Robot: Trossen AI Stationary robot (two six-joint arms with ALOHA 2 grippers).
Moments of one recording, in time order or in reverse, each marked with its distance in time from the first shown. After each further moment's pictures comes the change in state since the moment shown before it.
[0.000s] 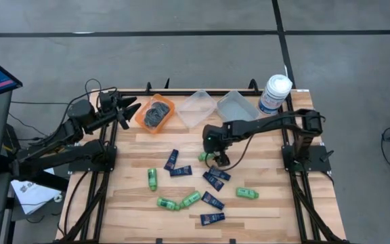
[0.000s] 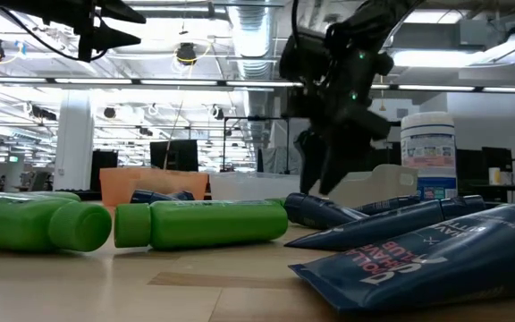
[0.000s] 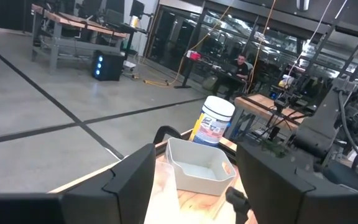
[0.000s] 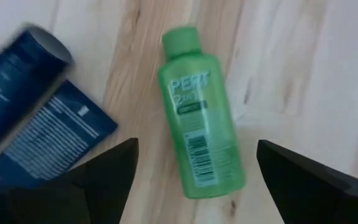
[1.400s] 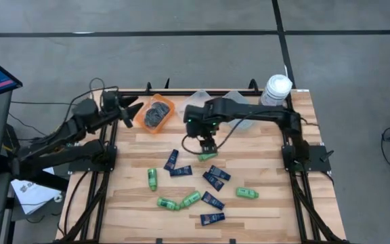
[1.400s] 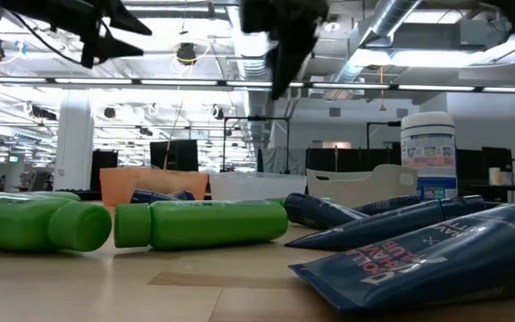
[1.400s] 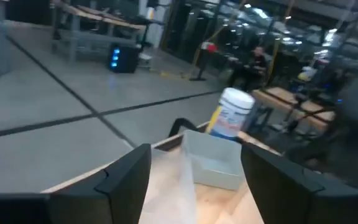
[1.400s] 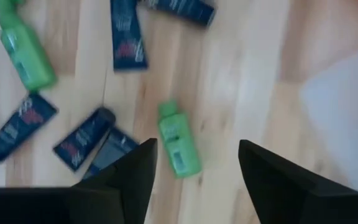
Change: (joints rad) left arm 0.004 0.041 0.000 -0.006 -0.047 0.007; right arm -0.015 0.217 0.893 -0.787 0.008 0.065
